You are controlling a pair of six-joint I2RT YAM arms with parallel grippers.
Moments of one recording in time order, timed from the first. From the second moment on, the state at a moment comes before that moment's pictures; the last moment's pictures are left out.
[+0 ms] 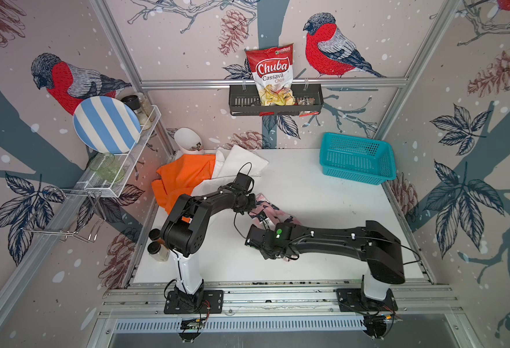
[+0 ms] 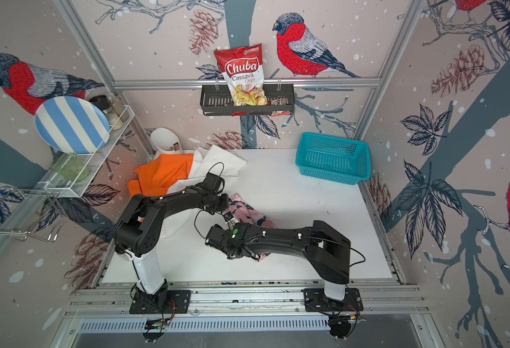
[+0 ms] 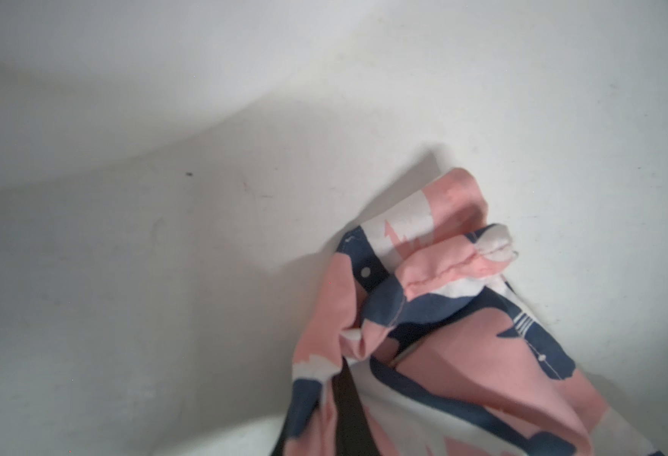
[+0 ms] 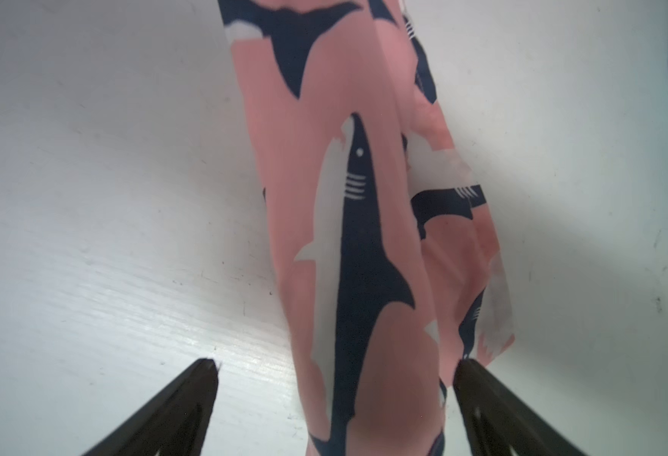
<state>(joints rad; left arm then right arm) -0.43 1.89 1.13 -0.36 0.13 -0.52 1.34 1.86 1.35 -0.97 0.54 0.69</state>
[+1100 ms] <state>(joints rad) -0.41 1.61 1.12 -0.51 0.00 -0.49 0.76 1.51 0.66 -0.09 -0.53 0.67</state>
